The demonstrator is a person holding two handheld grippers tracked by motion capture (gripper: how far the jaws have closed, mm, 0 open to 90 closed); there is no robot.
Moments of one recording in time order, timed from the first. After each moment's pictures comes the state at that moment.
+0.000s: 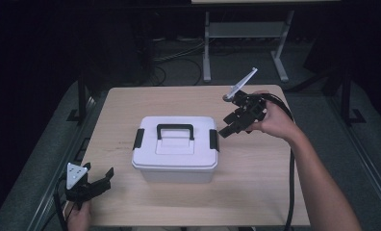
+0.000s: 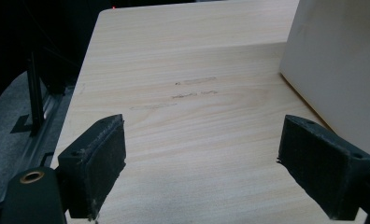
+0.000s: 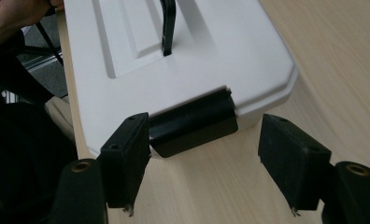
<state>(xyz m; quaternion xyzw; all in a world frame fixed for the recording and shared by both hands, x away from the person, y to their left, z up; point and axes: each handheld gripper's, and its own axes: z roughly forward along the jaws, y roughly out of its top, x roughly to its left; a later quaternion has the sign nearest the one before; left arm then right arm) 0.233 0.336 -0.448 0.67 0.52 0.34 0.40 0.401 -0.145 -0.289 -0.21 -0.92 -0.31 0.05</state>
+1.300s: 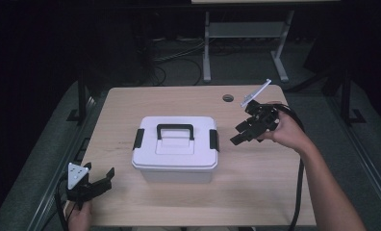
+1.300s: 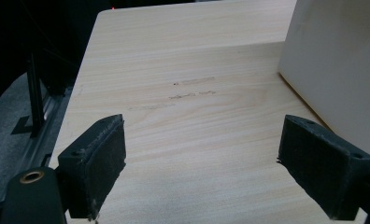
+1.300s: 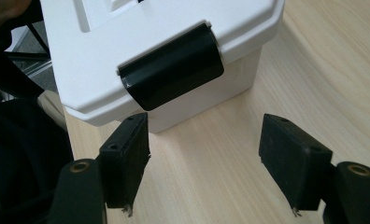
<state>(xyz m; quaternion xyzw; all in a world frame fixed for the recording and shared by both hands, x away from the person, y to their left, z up) 0.234 0.334 -0.449 0.67 0.52 0.34 0.40 0.391 -0.179 -0.316 -0.25 -0.92 -0.31 0.06</state>
